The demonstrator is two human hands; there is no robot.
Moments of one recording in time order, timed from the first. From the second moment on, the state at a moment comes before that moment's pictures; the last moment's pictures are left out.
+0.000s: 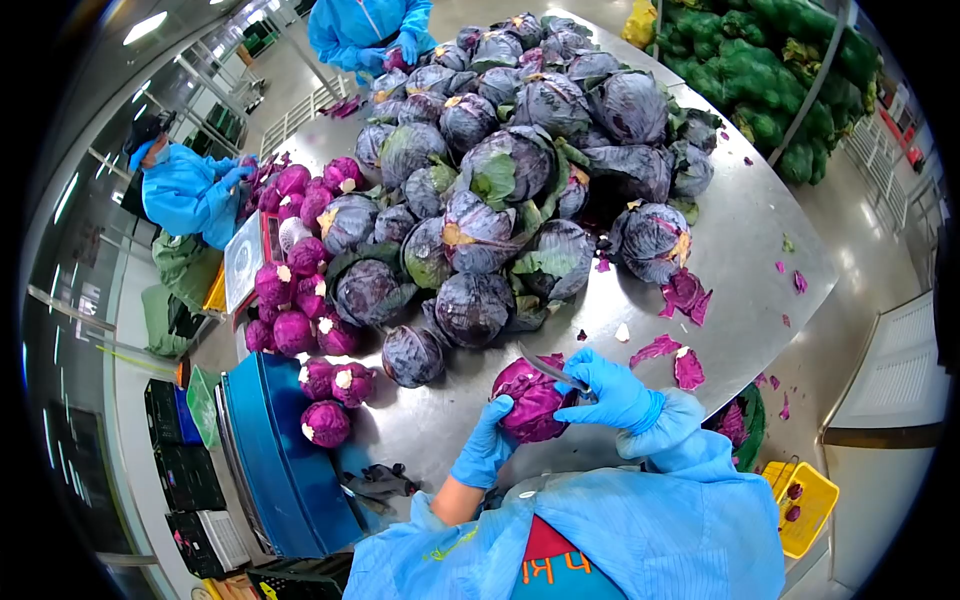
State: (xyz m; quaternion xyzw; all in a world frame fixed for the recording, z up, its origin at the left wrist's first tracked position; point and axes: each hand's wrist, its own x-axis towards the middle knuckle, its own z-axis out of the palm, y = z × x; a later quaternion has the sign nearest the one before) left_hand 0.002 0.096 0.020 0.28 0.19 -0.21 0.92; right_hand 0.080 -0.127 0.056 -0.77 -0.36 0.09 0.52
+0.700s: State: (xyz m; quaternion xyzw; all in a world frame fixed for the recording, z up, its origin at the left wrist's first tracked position) left_hand -0.006 0.086 0.005 0.25 0.28 -0.27 0.89; right_hand 0.077 -0.160 0.050 -0.76 -0.41 0.26 0.44
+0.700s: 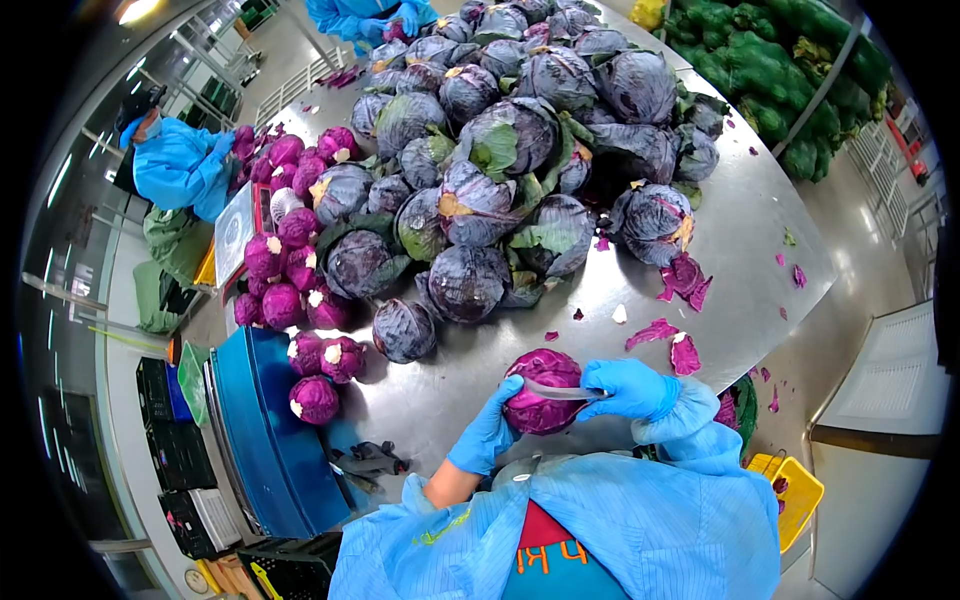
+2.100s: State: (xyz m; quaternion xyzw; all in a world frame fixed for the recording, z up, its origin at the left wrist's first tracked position) left_hand 0.003 0.086 0.025 0.35 0.25 -0.33 0.84; right_hand 0.075 -0.134 0.009 -0.87 -0.32 0.05 0.37
